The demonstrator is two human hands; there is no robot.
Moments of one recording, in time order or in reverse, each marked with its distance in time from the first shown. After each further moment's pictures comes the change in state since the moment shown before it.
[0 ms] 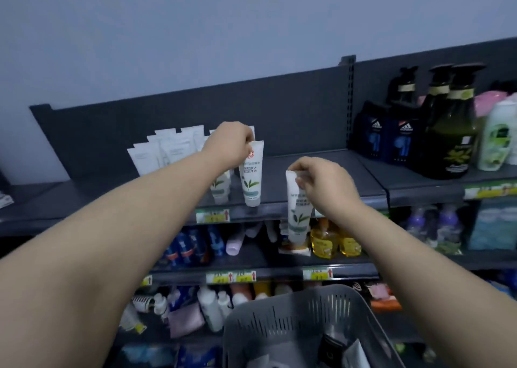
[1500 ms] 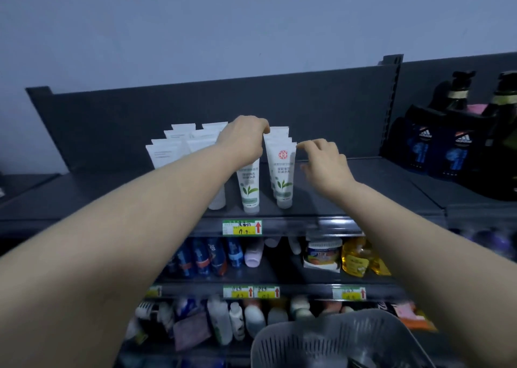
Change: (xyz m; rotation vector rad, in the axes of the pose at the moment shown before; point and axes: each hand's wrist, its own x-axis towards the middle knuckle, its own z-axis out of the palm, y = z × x) left_hand 0.039 -0.088 0.010 0.112 0.014 0.035; right_hand 0.110 -0.033 0.093 -0.235 -0.058 0.003
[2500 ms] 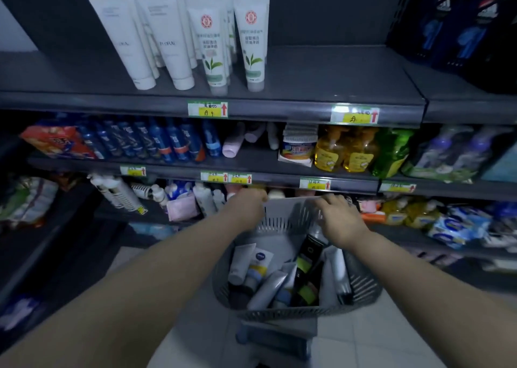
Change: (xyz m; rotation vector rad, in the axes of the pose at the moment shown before) left_hand -0.238 0.109 0.215 -0.260 -0.713 -0.187; right_hand -0.257 0.145 0.101 -0.153 -0.685 -0.002
